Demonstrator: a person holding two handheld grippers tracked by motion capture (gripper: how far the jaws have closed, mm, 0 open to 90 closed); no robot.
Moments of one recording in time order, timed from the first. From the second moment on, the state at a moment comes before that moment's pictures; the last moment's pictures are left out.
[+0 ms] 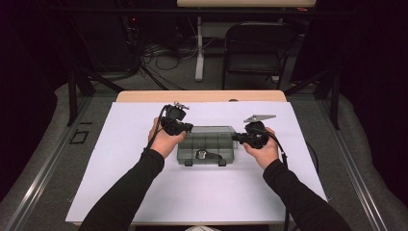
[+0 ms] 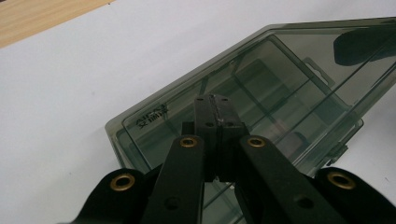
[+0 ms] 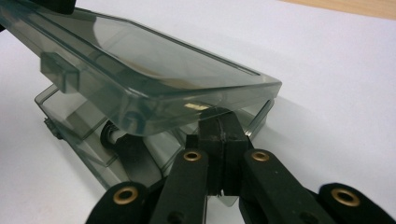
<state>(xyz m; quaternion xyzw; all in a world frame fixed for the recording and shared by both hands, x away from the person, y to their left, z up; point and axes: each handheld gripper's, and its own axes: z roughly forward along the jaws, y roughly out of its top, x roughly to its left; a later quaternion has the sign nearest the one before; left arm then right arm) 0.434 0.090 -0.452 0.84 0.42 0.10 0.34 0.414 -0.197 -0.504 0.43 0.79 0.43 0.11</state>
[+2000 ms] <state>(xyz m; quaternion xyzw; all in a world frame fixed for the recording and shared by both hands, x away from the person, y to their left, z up) 0.412 0.099 -0.492 0.83 0.42 0.07 0.35 0.367 -0.199 -0.525 0.41 0.81 0.41 0.10</state>
